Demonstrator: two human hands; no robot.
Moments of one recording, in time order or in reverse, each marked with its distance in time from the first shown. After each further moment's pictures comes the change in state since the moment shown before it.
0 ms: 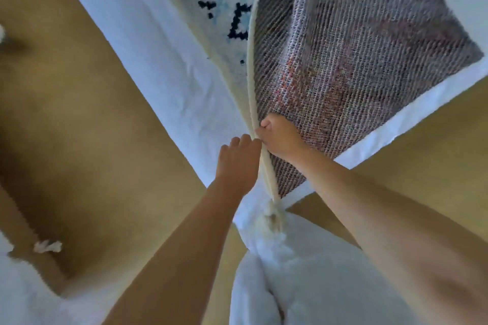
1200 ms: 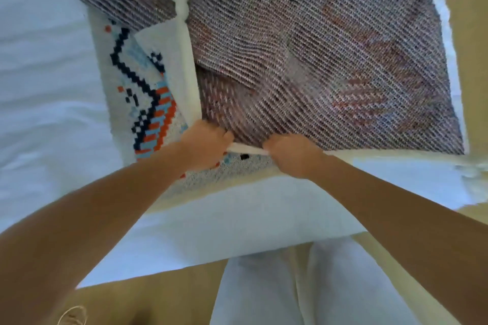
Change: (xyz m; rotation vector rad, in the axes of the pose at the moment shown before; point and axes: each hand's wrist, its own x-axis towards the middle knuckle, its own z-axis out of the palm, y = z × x) left_hand 0.376 -0.164 -0.246 1.162 -0.240 1.487; right_hand 0.174 -0.192 -0.018 -0.088 0.275 0.278
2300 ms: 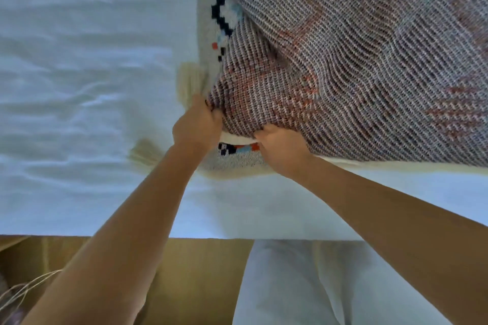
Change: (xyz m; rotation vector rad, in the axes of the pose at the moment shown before) left_hand -0.125 -0.048 0.069 -0.944 0.215 -1.130; right_hand 0.078 -0.163 0.016 0.064 0.153 -0.068
